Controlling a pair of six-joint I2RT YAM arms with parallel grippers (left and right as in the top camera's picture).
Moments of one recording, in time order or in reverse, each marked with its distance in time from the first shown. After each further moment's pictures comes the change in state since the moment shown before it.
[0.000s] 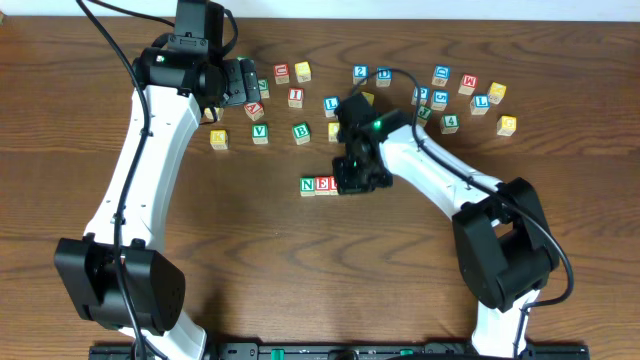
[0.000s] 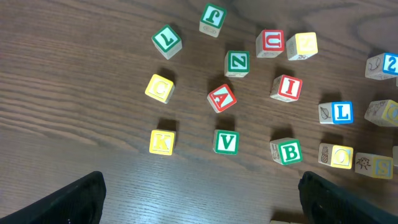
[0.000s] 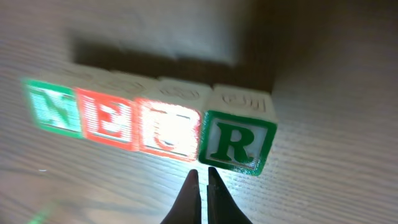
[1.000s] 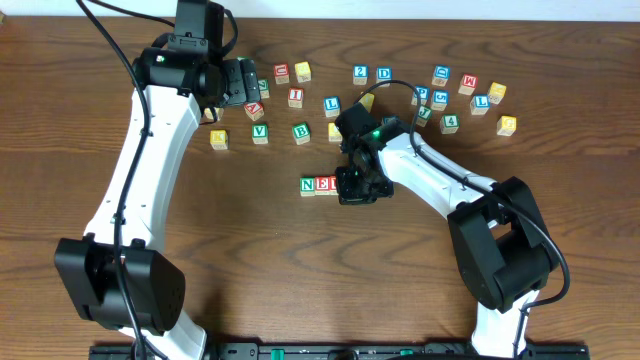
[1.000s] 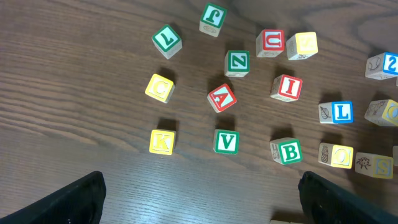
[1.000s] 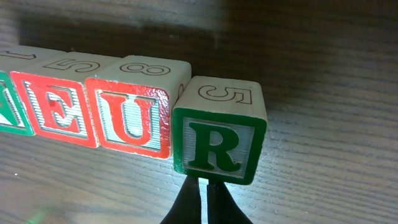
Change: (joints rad) left arm 0.000 0.000 0.000 -0.001 0.000 0.000; right arm 0.012 0.000 -0.089 0.037 0.002 0.059
